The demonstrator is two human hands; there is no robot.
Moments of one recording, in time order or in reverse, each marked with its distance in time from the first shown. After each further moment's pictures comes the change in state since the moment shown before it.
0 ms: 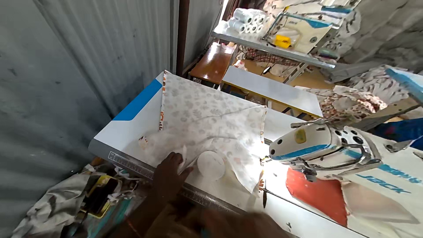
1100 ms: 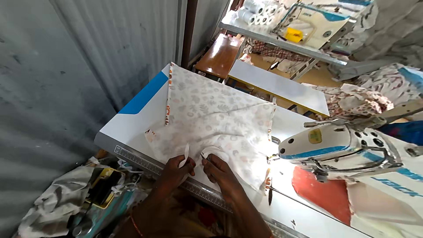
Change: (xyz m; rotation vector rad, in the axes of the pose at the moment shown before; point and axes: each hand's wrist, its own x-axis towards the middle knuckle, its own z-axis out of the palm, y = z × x) left_hand -0.003 -0.012 -0.004 -0.828 -0.210 -0.220; right_hand 0.086 0.132 0.104 1.061 0.370 0.440
